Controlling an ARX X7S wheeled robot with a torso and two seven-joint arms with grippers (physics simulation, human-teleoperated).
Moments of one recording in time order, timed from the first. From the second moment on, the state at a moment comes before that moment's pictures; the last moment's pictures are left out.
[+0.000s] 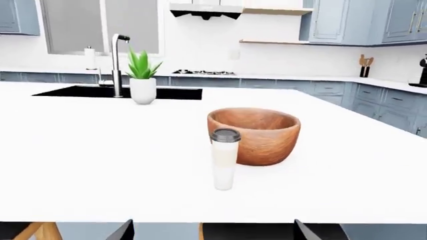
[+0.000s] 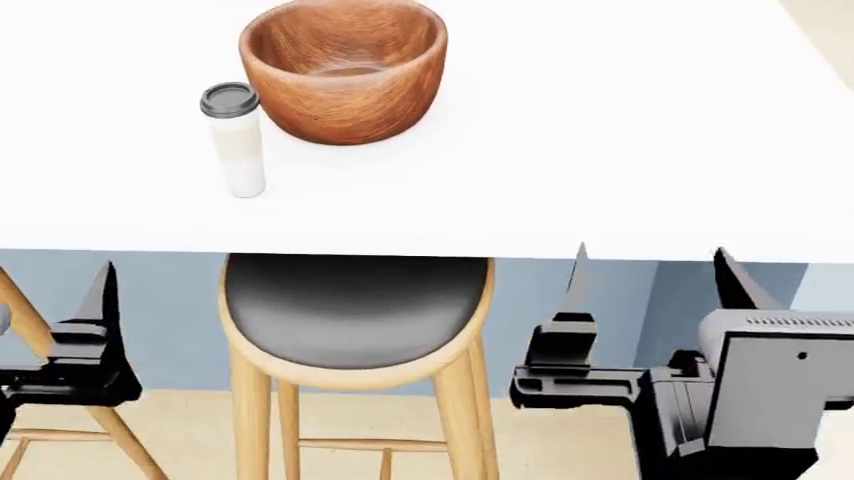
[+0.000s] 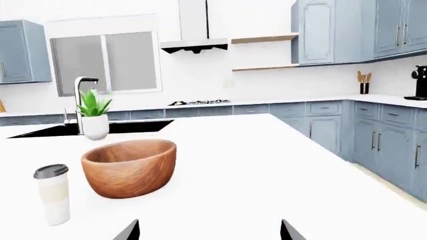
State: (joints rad) left arm -0.35 -0.48 0.08 0.58 -0.71 -0.71 -0.43; right arm 0.32 0.47 -0.09 -0.53 0.64 0.52 0.36
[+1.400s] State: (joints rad) left arm -0.74 -0.72 -0.09 0.48 -1.06 -1.09 -0.42; right arm 0.67 0.66 0.03 -0.37 0.83 0.78 0.34
